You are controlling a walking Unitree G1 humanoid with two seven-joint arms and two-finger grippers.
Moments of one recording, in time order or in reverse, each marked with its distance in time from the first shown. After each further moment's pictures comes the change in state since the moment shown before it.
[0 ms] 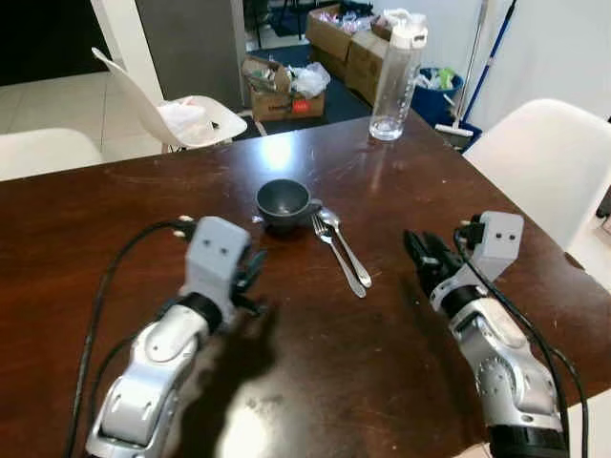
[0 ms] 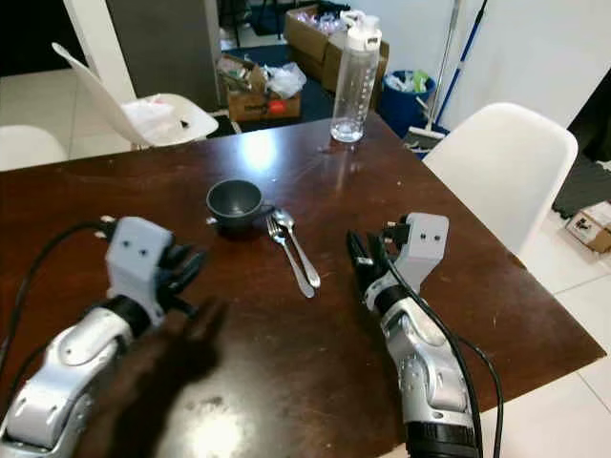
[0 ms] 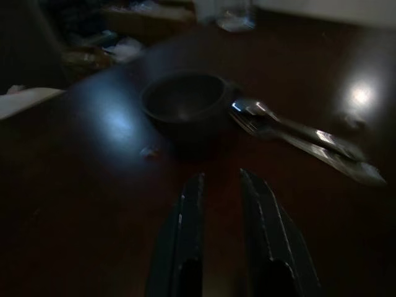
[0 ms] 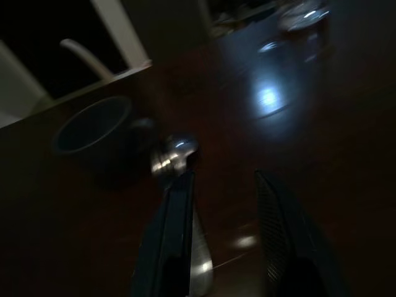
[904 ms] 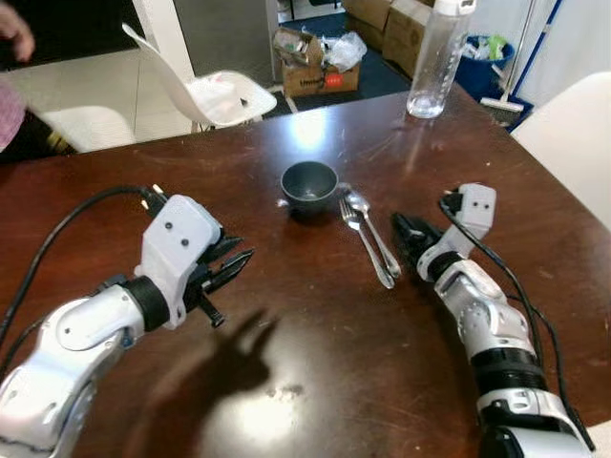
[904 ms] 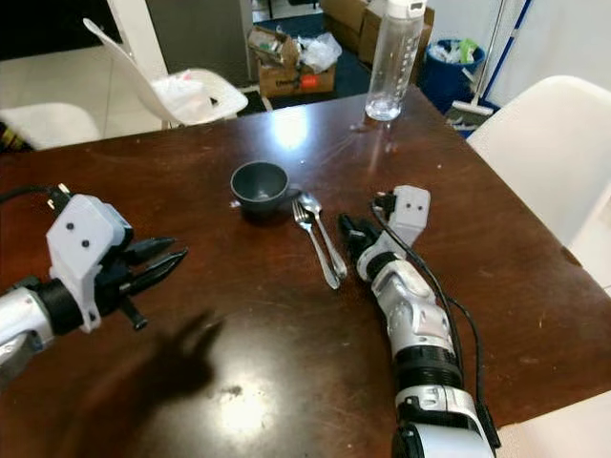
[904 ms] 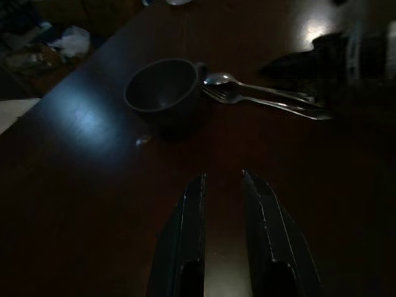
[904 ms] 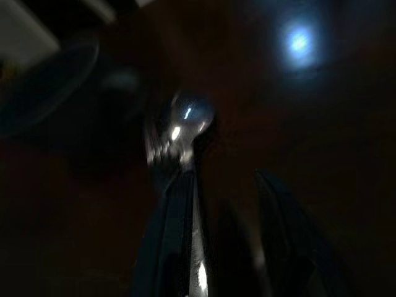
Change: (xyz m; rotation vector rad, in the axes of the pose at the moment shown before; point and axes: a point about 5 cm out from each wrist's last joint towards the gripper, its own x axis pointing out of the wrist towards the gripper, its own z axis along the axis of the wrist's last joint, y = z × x) left arm -0.041 0.021 0.062 0.183 -0.013 -0.272; right arm 0.057 -0.007 0.003 -0.027 0.092 0.027
